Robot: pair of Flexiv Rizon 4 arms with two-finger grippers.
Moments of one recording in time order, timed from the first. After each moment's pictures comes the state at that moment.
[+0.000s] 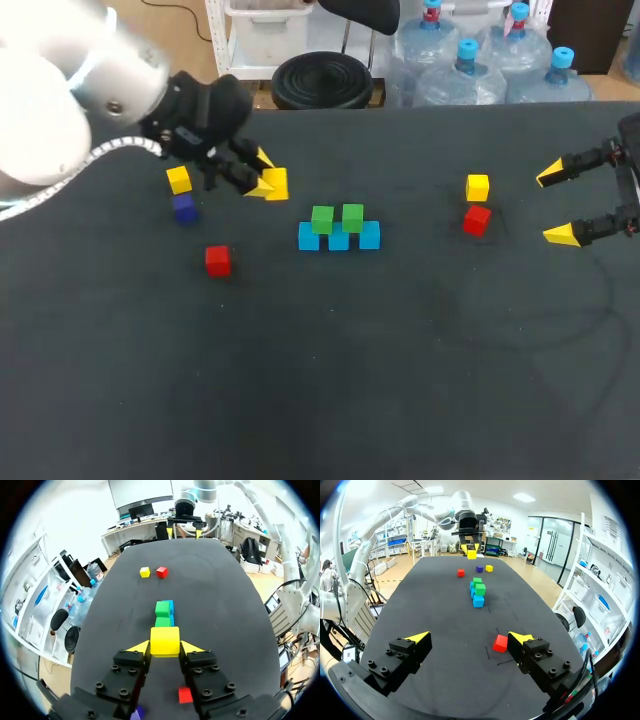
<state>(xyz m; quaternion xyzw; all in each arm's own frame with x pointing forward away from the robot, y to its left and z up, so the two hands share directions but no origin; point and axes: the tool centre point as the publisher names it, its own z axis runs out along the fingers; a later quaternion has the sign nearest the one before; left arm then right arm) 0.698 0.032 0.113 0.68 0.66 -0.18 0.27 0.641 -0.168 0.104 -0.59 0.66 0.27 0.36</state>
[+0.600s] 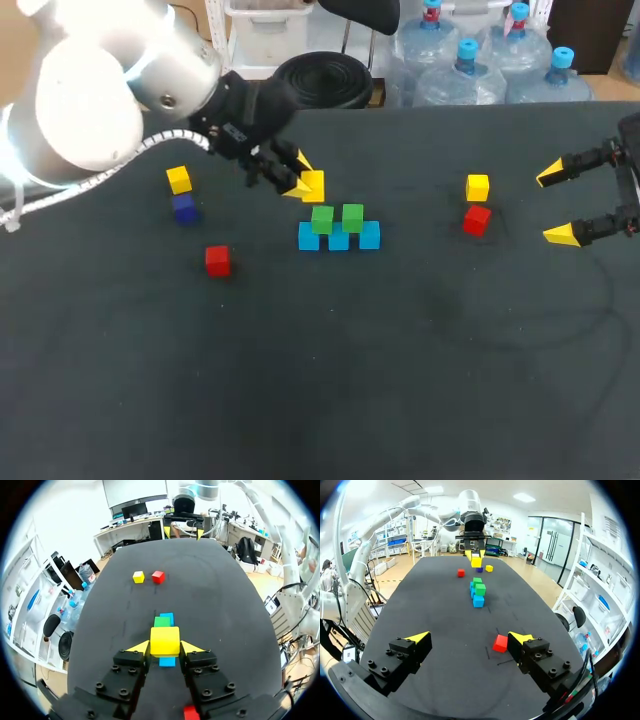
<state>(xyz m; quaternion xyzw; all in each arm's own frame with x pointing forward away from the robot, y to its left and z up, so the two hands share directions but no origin) 0.707 -0.015 0.100 0.69 0.65 -0.20 0.25 0.641 -0.168 0.104 -0.59 0.66 0.27 0.36</state>
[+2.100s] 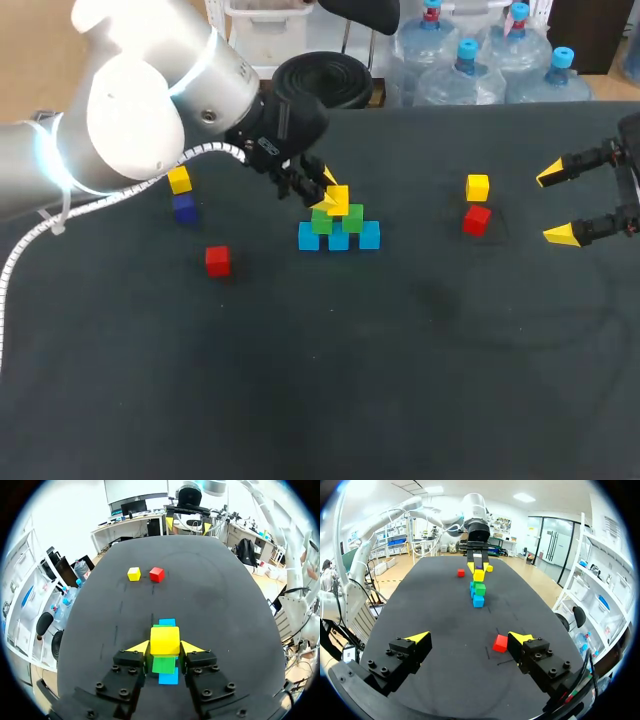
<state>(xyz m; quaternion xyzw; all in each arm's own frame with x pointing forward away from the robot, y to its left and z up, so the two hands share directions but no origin) 0.714 -0.046 0.066 0.69 0.66 -0.21 0.23 0.641 -0.168 0.104 -0.59 0.66 0.27 0.36</state>
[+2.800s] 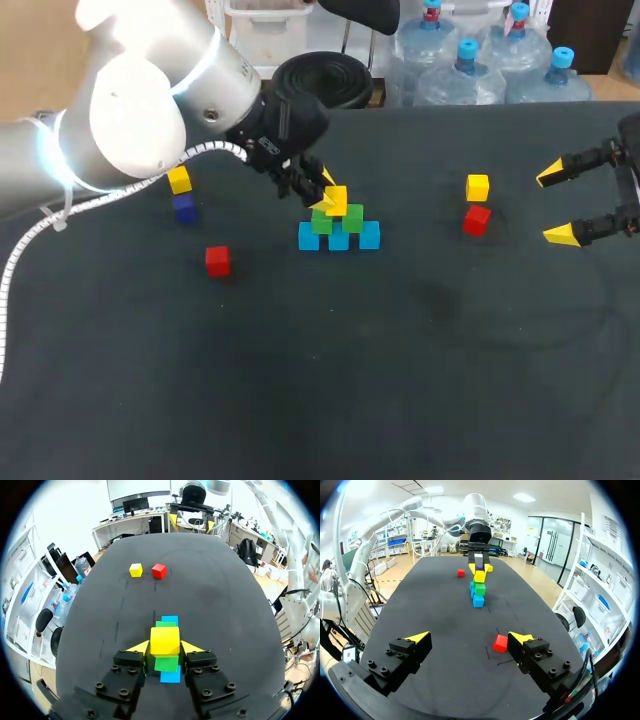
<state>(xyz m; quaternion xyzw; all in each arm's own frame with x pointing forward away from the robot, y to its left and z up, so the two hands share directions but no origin) 0.718 -0.043 0.062 0.68 0.67 -0.20 0.22 0.641 -0.168 0.104 -0.59 0.66 0.27 0.36</state>
